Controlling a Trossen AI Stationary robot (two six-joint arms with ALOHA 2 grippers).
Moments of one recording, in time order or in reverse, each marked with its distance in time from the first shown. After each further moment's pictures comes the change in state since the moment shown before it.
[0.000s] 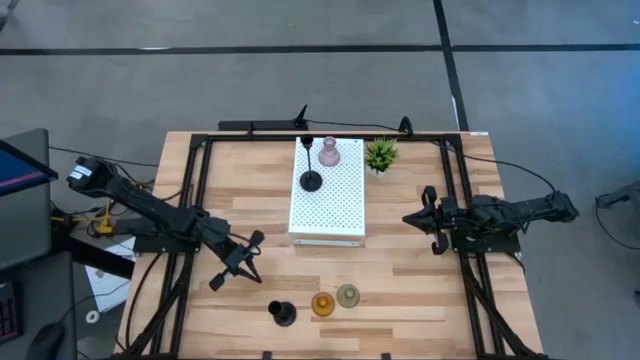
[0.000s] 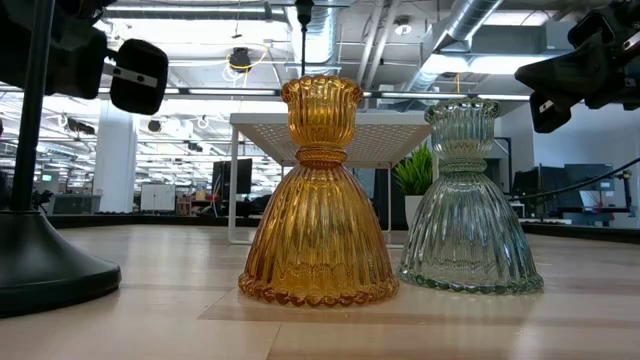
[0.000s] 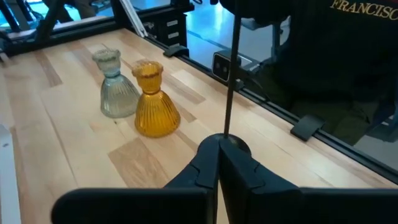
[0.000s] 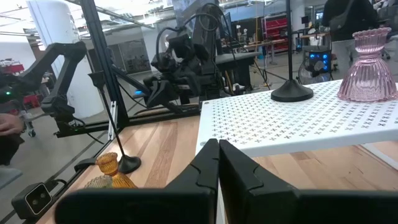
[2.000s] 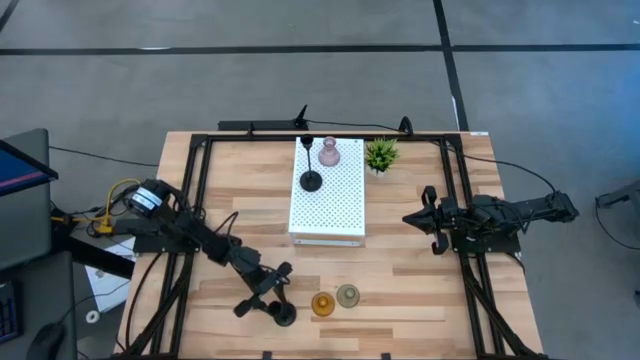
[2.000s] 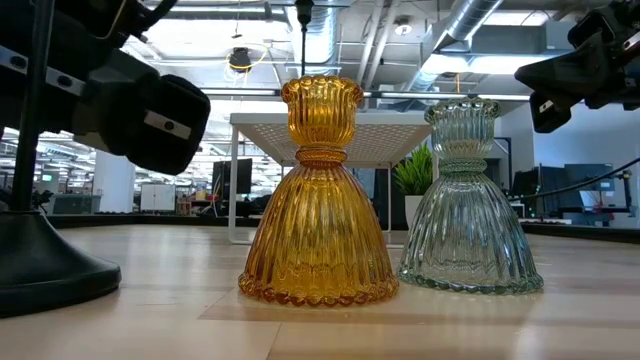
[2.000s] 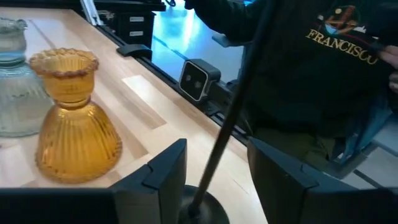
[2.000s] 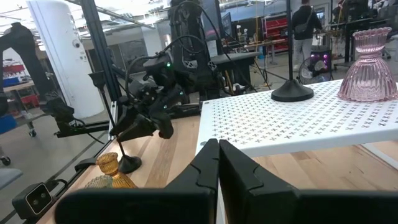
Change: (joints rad) left arm -0.116 0.757 0.199 0.633 0.051 -0.254; right arm 0.000 0.000 0.000 0.000 -0.001 0.002
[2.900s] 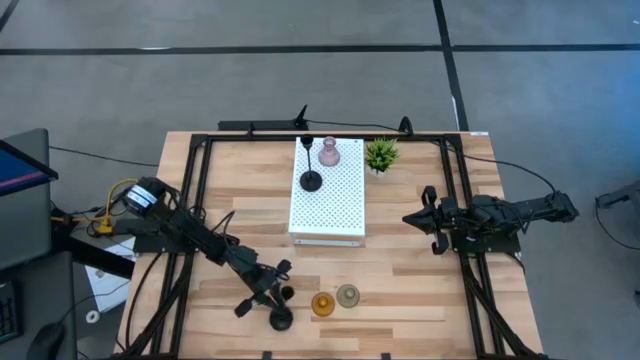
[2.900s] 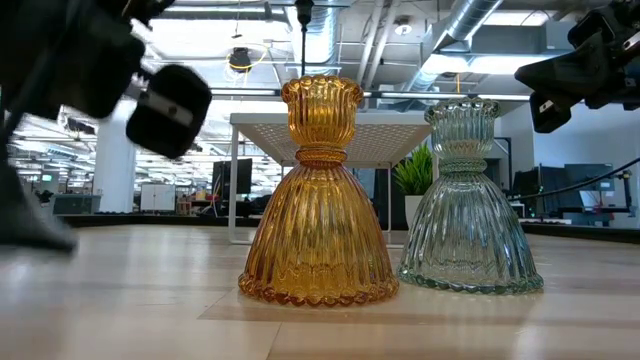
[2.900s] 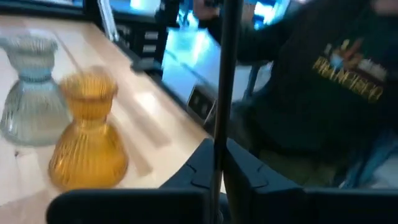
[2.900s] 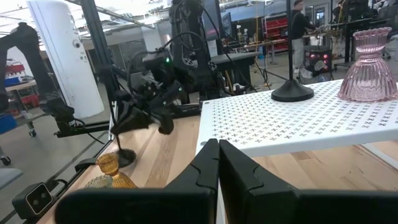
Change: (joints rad) left arm -0.008 -0.057 -0.002 0.010 -0.065 -0.104; right arm 0.000 0.000 0.000 0.000 0.000 0.000
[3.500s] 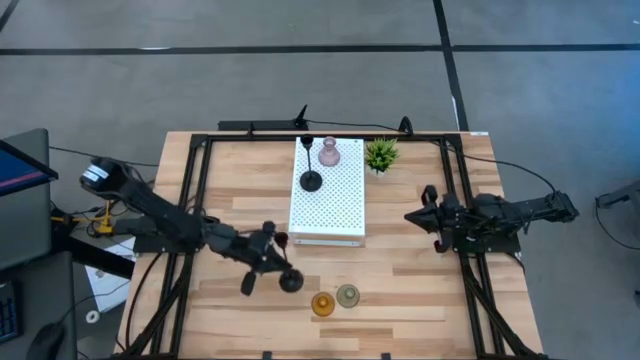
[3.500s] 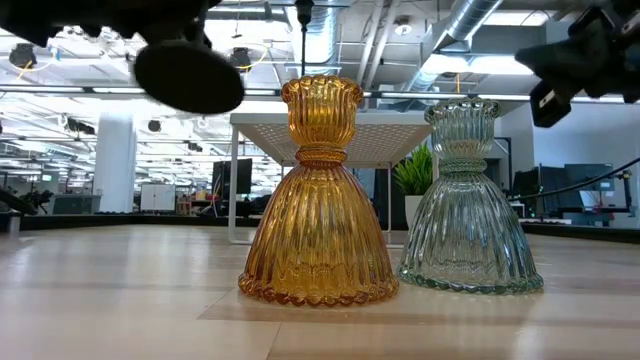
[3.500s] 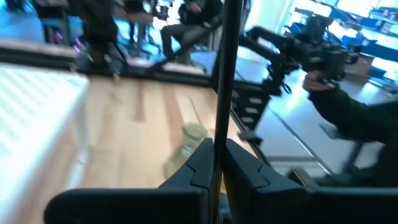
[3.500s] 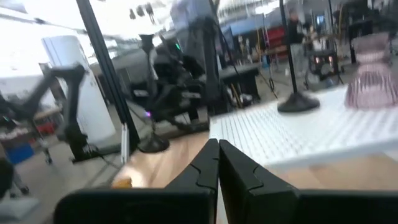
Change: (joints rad) left arm 0.063 -0.498 0.000 -0.418 -0.436 -0.046; right arm 0.000 0.000 0.000 0.090 0.000 0.084
